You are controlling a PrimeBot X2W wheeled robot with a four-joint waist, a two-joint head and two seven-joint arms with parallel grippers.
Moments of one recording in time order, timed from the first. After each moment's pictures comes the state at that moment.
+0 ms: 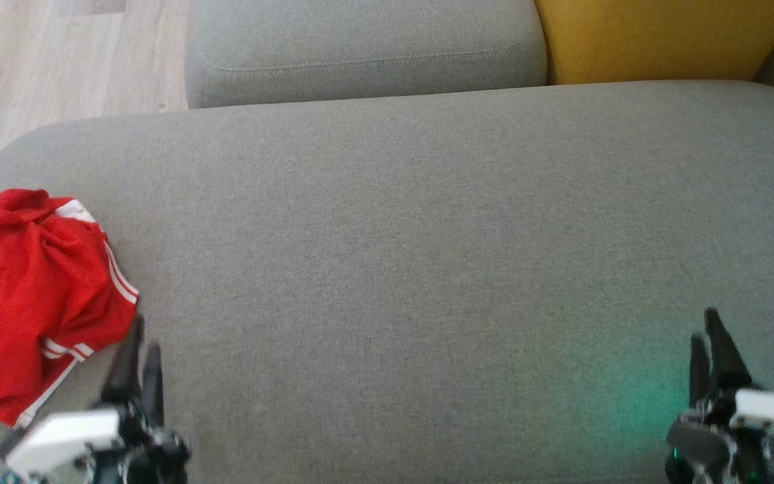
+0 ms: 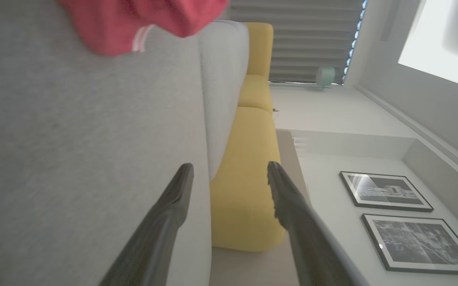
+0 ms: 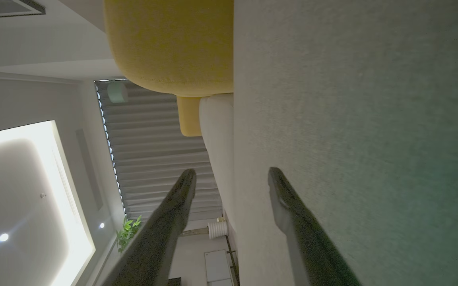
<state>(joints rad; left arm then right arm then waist) -0.01 0.03 0.08 0.34 -1.61 -0.12 0.10 -0.02 -0.04 -0.13 0.35 1.60 0.13 0.11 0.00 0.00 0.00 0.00</state>
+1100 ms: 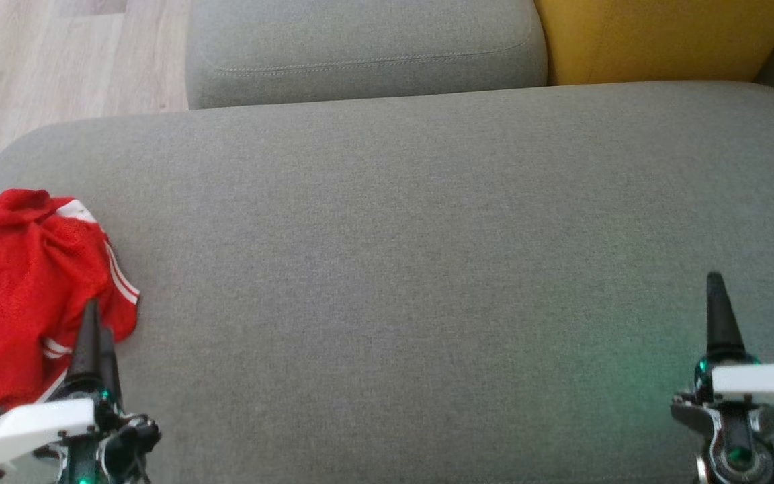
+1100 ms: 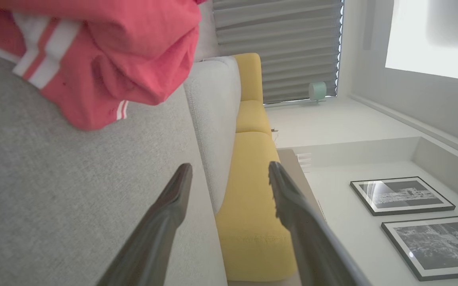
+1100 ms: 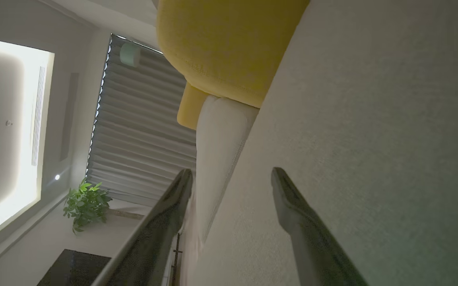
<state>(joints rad) -0.02 0.03 0.14 0.26 -1.46 -0.11 0.02 -0.04 -0.04 -0.12 0.28 1.22 0.13 0.02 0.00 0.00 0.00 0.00</state>
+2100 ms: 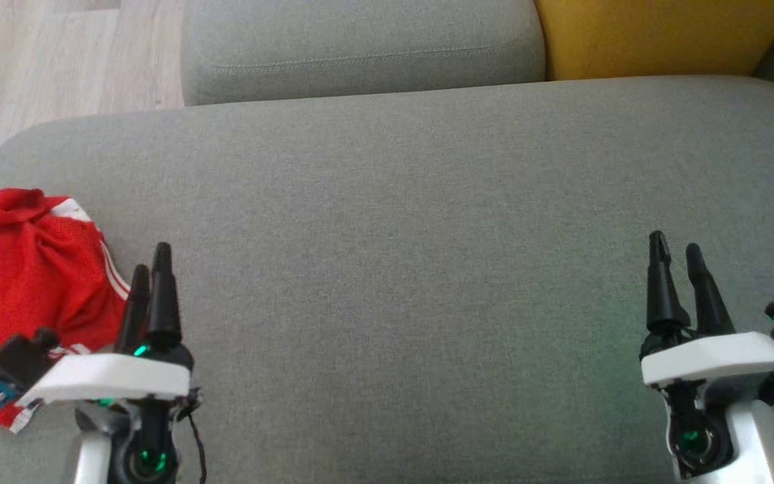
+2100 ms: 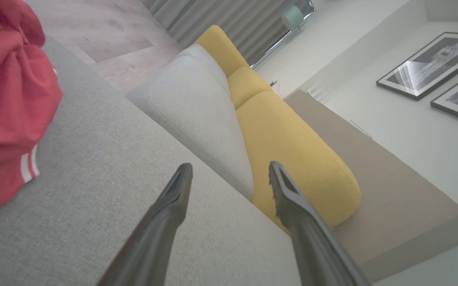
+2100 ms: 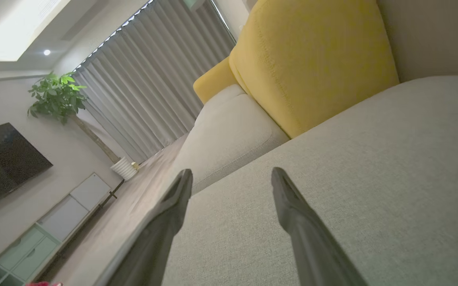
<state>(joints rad) -0.03 0.03 -0.02 0.06 -0.90 -0.03 -0.07 -0.08 -0.05 -0.01 0.19 0.62 0.13 -0.07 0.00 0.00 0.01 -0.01</state>
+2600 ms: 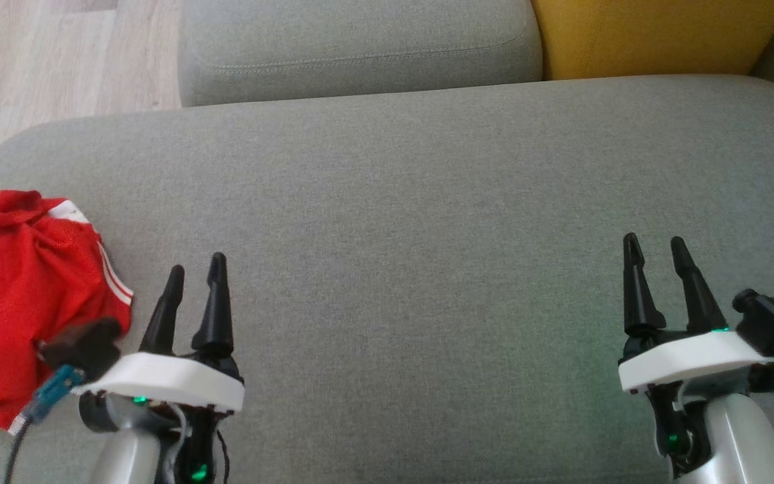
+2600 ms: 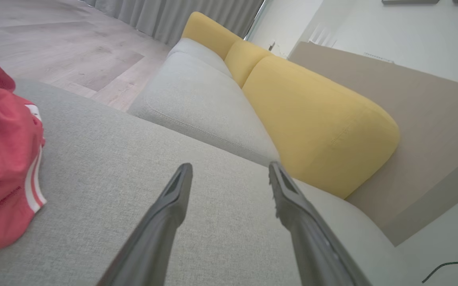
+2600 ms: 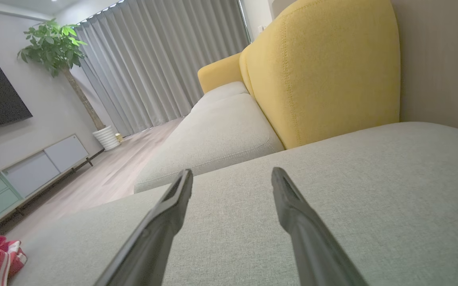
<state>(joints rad) -0.03 0.06 -0.16 0.07 -0.59 0.02 -0.11 -0.09 -0.05 0.02 0.21 0.37 0.13 -0.11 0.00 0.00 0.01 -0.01</state>
